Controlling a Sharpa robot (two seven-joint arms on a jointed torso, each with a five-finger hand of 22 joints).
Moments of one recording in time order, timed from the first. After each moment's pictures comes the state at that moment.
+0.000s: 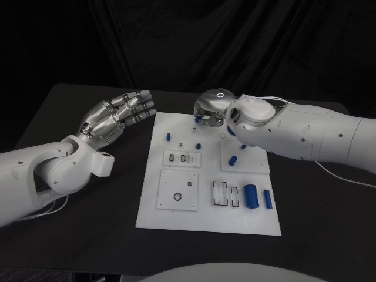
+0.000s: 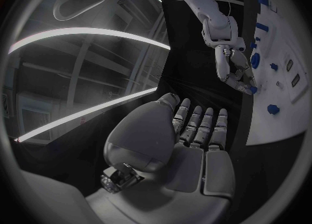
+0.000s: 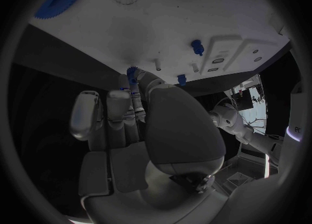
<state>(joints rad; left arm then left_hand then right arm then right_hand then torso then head) 1.30 -0.98 -0.21 1.57 -0.02 0.08 0.68 1.47 0.20 0.07 0.20 0.62 0.52 0.12 0.19 0.06 0.22 0.21 0.41 0.06 0.23 0.23 0.28 0.05 0.15 0.23 0.29 0.13 0.06 1.38 -0.47 -0.23 1.13 -1.67 -0.37 -0.07 1.48 -0.09 0.32 0.11 0.27 1.05 0.12 0.22 0.15 1.22 0.06 0.08 0.07 1.40 -0.02 1.15 0.69 0.09 1.36 0.08 1.33 1.21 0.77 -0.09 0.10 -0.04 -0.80</state>
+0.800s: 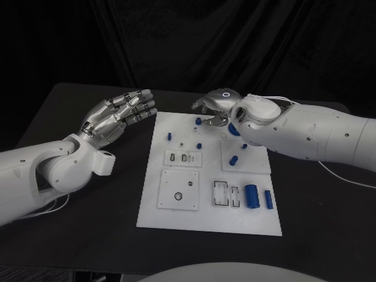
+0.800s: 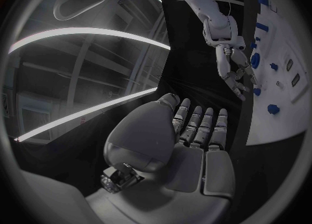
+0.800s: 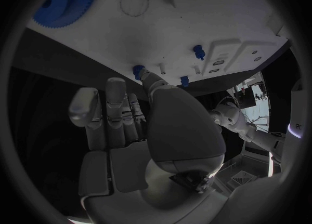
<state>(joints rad) 1.30 -0.97 -0.21 1.56 -0.02 0.09 0.68 1.47 0.20 0.08 0.20 0.62 0.52 0.12 0.19 0.06 0.22 0.21 0.41 0.06 0.23 0.23 0.28 0.05 0.15 0.23 0.29 0.13 0.06 1.38 -0.50 -0.23 1.13 -1.64 -0.37 -0.07 1.43 -0.10 0.25 0.13 0.22 0.67 0.06 0.10 0.14 1.00 0.11 0.11 0.08 1.32 0.02 1.08 0.57 0.09 1.28 0.13 1.23 1.13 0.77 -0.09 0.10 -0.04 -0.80</state>
